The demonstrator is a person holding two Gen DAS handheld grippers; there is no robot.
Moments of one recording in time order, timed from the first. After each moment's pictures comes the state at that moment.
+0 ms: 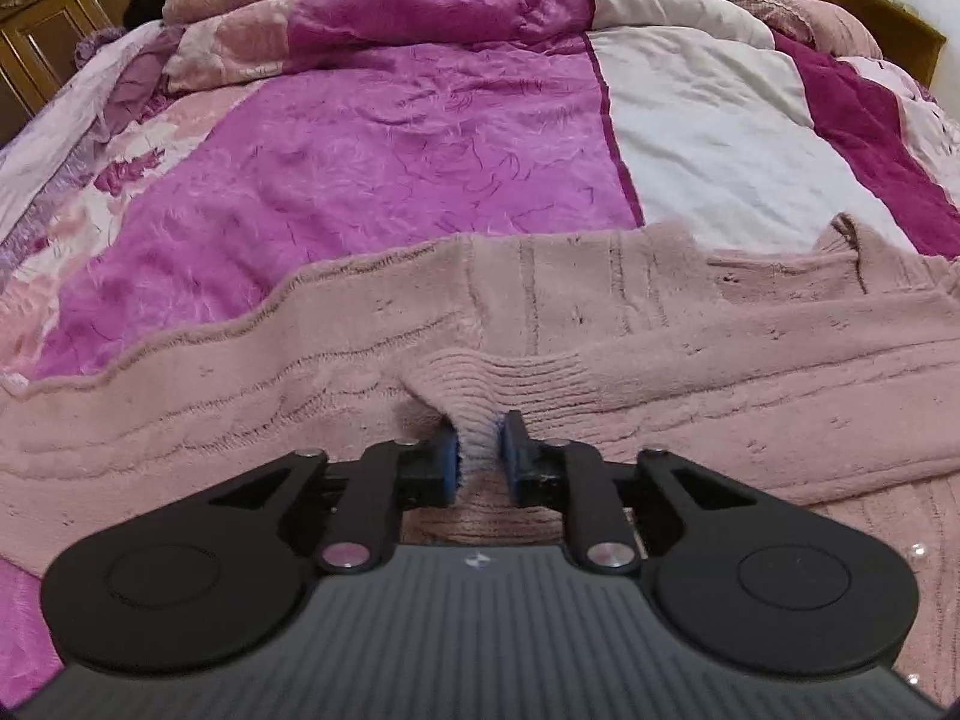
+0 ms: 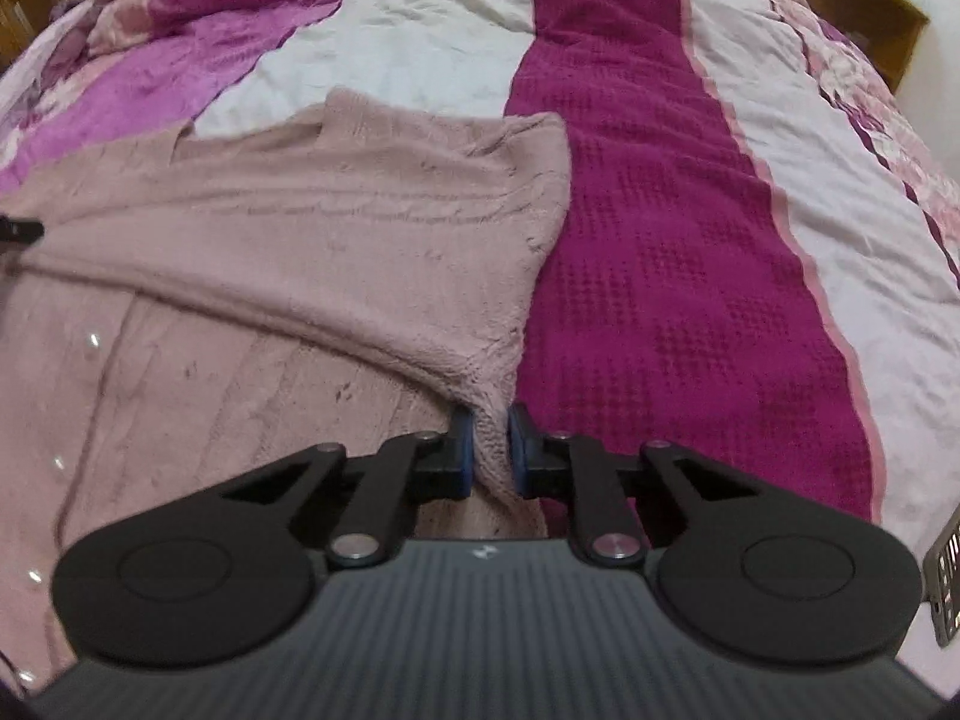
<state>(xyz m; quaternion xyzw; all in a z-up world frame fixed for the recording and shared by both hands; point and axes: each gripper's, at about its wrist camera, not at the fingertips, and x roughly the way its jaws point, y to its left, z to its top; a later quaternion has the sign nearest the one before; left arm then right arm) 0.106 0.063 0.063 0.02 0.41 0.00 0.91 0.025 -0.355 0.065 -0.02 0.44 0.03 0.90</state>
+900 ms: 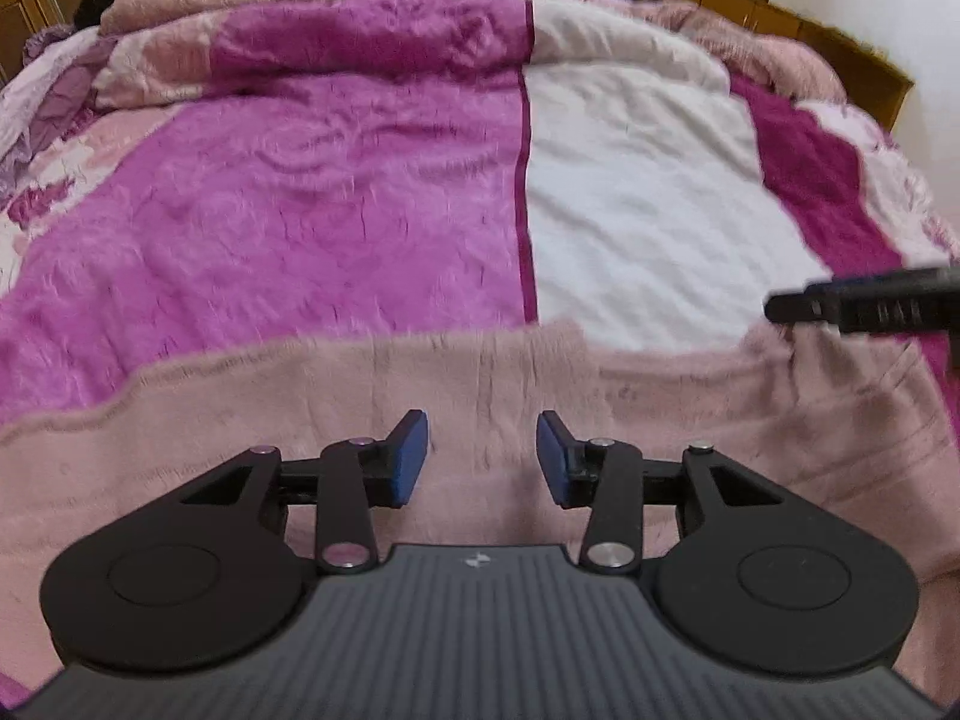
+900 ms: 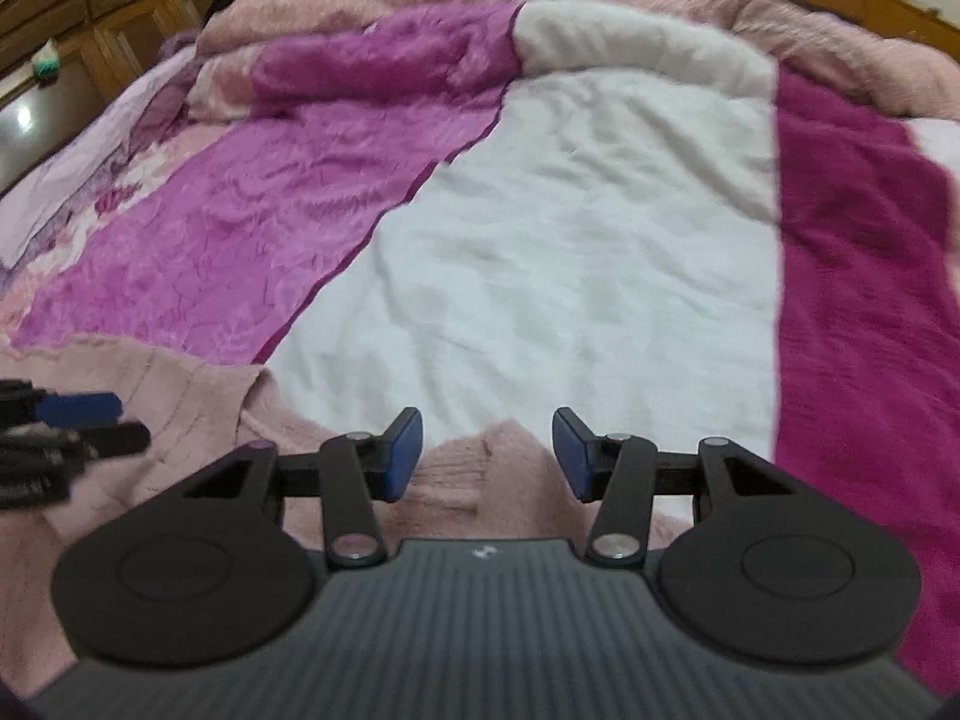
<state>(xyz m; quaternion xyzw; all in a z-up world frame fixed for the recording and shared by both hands) 0.161 0.014 0.067 -0.02 0.40 -0.05 0.91 0.234 -0.263 0.087 -0.03 0.39 0.19 0.90</state>
